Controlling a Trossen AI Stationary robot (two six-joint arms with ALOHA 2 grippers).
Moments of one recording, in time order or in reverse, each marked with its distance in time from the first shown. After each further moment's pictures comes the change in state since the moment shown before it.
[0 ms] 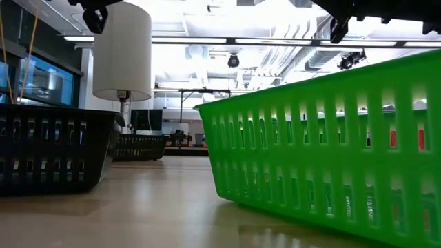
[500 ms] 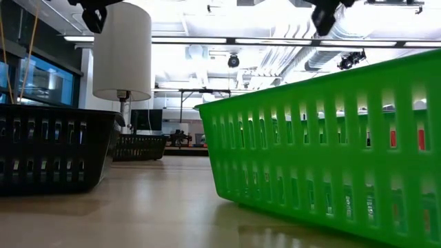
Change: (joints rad) left arm 0.000 -0.007 0.000 0.000 -0.023 0.002; right arm 0.028 0.197 0.331 -0.480 -0.088 0.109
